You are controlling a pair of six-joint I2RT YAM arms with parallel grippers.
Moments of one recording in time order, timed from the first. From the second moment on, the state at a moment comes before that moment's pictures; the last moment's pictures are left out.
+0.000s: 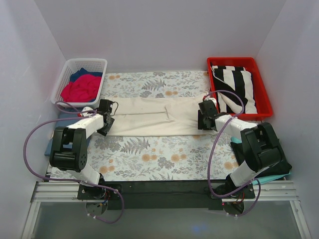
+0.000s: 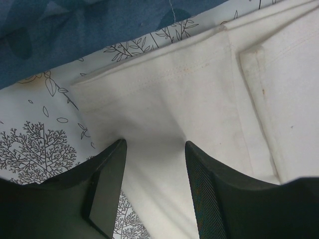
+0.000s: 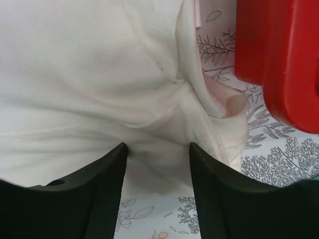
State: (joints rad) left arm -0.12 1.59 0.87 -0.45 -0.48 -1.21; right arm 0.39 1.60 0.84 -0.26 0.31 0.31
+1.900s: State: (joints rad) left arm -0.10 1.42 1.11 -0.45 -0.23 -0.84; right arm 0.37 2.54 2.24 -0.56 0.26 0.12
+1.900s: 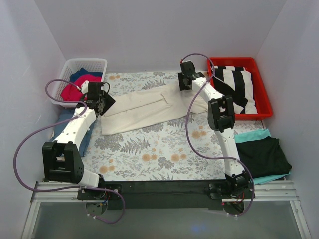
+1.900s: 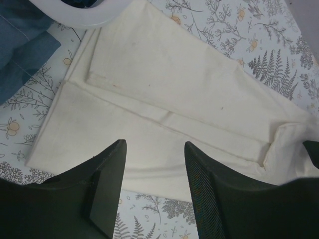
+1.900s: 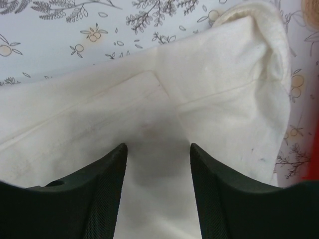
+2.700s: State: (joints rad) left arm -0.09 1.42 1.15 -0.54 -0.44 -0.92; right arm 0.91 2.09 1.89 -0.27 0.15 0.02
